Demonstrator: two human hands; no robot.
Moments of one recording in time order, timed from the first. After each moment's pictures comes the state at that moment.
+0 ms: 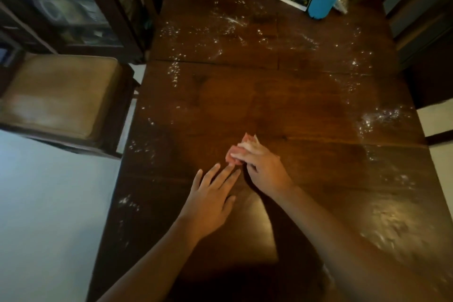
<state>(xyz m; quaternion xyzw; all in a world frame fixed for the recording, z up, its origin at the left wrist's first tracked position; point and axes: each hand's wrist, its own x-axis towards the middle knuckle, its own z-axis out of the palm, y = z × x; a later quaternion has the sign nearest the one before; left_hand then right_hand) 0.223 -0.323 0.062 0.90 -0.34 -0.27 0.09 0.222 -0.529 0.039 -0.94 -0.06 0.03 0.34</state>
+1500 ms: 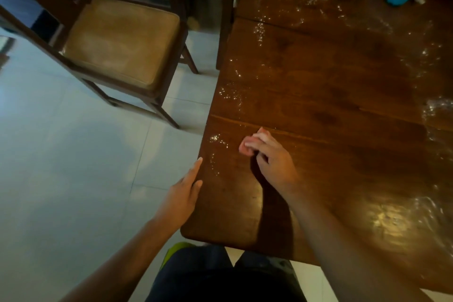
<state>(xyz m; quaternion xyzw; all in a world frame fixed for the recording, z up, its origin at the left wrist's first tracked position) 0.140 -0.050 0.052 0.87 -0.04 -0.33 0.37 0.165 -0.321 0.041 -0.95 0.02 0.05 0.32</state>
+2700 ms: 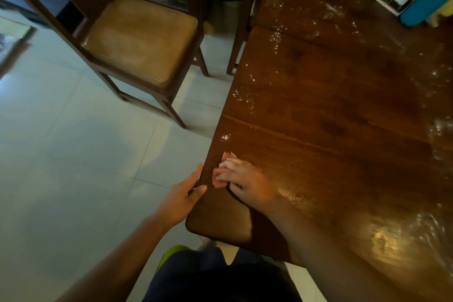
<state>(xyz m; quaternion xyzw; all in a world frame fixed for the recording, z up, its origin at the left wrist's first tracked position) 0.125 -0.029 0.046 0.78 0.00 -0.35 0.51 0.147 -0.266 0.040 -0.91 -0.26 0.16 0.29</state>
